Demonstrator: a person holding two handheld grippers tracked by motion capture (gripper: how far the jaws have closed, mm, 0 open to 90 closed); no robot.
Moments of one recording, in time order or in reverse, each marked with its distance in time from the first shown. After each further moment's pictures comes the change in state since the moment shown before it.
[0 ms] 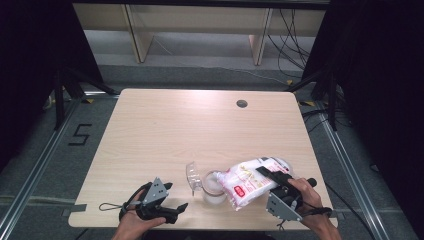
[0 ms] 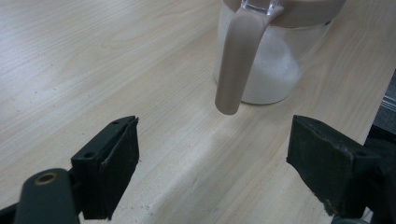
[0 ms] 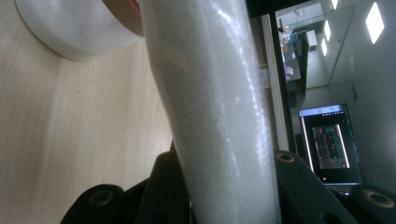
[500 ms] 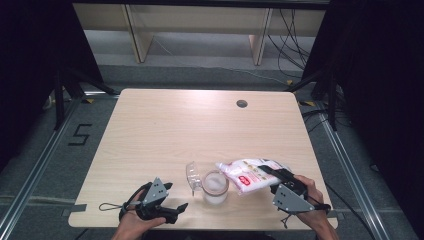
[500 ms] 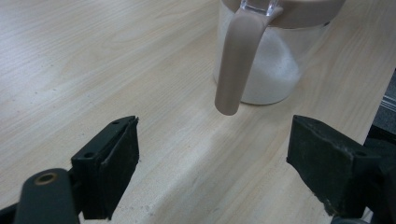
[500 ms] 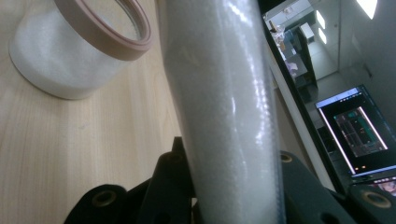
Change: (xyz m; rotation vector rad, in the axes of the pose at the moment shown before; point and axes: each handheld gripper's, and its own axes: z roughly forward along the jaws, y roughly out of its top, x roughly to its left) left arm 0.000 0.000 0.000 -0.002 0.003 0.006; right arm 0.001 -0.017 0.001 -0.080 -0.001 0.283
